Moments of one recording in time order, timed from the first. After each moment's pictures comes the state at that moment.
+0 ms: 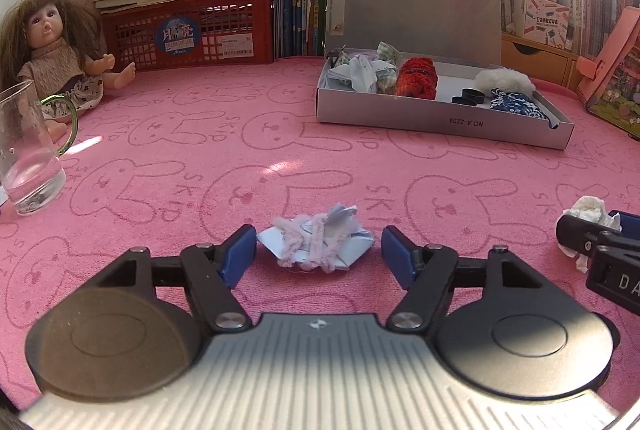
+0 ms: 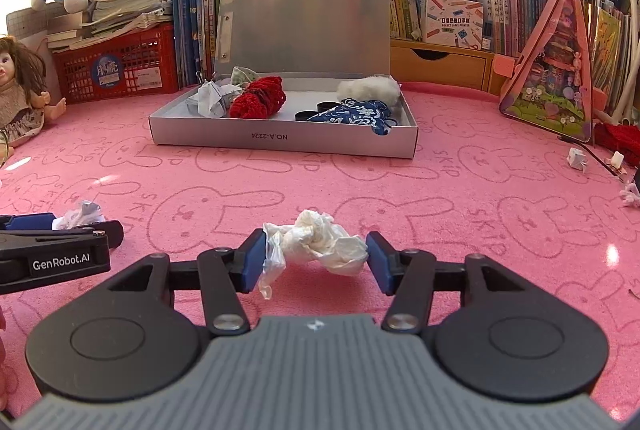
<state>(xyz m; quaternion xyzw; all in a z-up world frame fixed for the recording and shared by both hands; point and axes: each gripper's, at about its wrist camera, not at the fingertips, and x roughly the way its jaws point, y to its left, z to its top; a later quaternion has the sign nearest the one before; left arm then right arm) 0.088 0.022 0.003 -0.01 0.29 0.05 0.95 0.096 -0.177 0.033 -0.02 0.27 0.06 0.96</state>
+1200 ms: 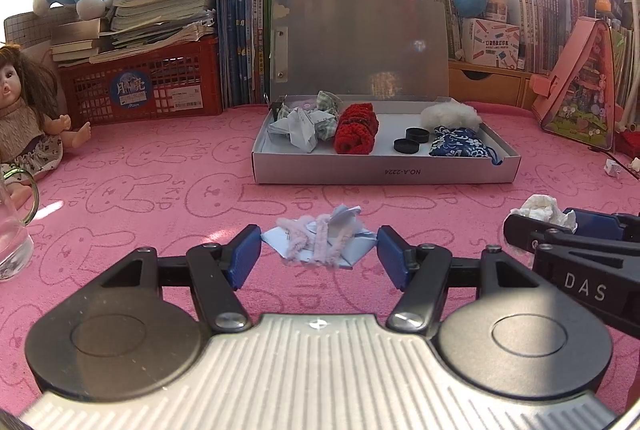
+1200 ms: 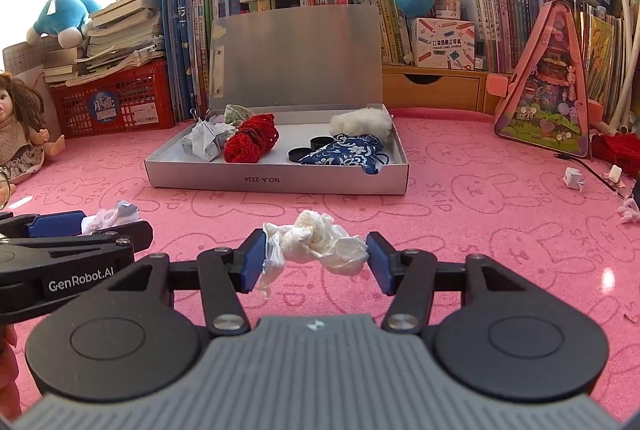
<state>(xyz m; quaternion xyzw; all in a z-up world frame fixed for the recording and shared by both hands) 0.102 -0.010 0.036 0.01 0.25 -0.01 0.97 0.108 -0.193 0.057 0.01 0.24 0.06 0.97</state>
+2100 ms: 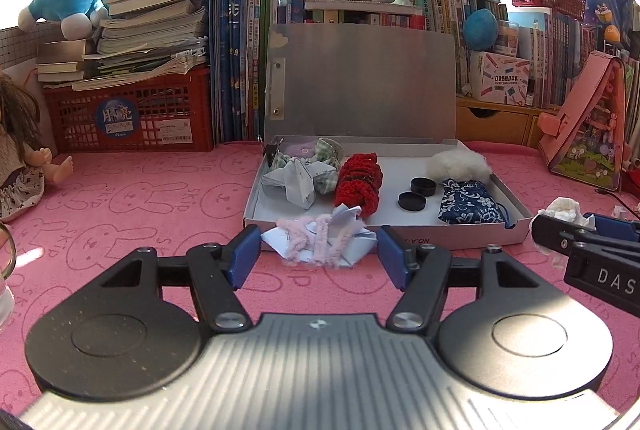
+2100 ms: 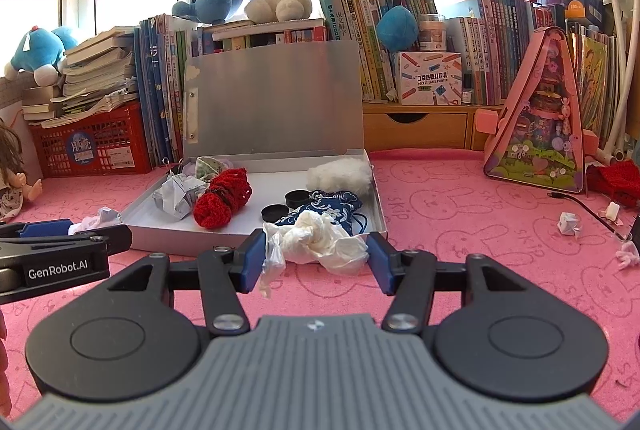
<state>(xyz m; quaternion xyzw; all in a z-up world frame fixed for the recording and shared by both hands) 0.156 -0.002 0.062 0.00 0.22 -0.02 0.97 0.150 -0.209 0.082 0.02 0.20 0.04 0.98</state>
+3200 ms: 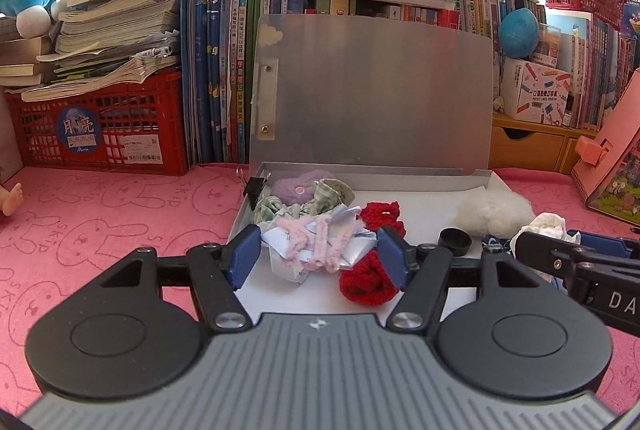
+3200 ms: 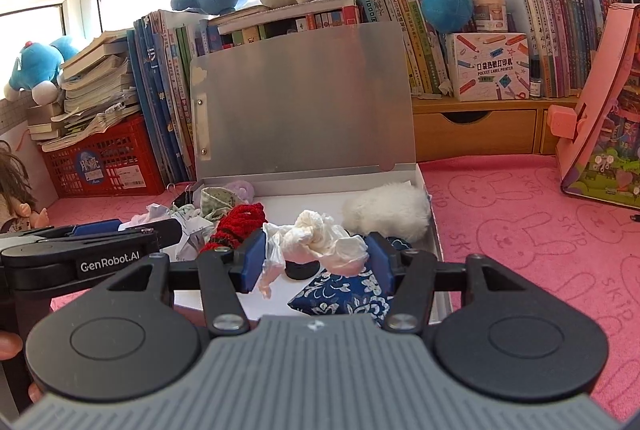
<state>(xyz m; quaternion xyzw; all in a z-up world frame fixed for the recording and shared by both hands) 0.279 -0.005 0.056 -0.01 0.24 -0.02 0.97 0.264 -0.206 0.078 0.06 0.24 0.11 0.96</state>
